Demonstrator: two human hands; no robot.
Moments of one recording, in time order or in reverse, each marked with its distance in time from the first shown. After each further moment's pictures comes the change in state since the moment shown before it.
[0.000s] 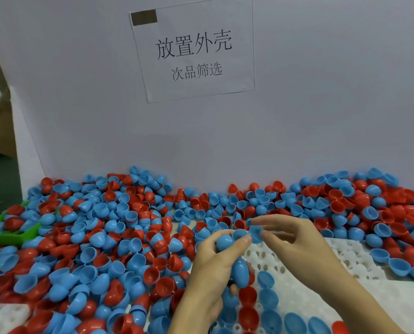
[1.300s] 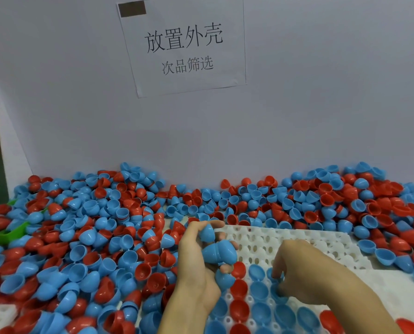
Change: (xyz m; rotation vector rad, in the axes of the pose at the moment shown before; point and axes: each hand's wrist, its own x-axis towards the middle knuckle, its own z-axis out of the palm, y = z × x) left_hand 0.000 0.011 0.006 -0.543 0.088 -0.168; right_hand -0.011 0.010 -0.016 -0.861 -0.454 0.317
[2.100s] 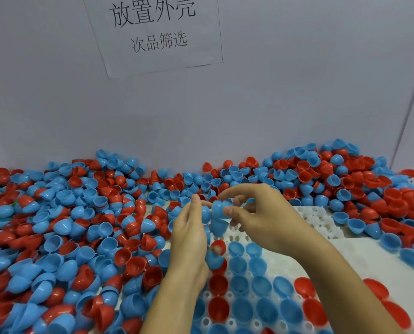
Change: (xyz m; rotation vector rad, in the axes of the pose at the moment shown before) left_hand 0.009 -0.022 0.010 0.420 0.135 0.181; right_hand 0.005 -0.015 -0.010 0.679 0.367 -0.368
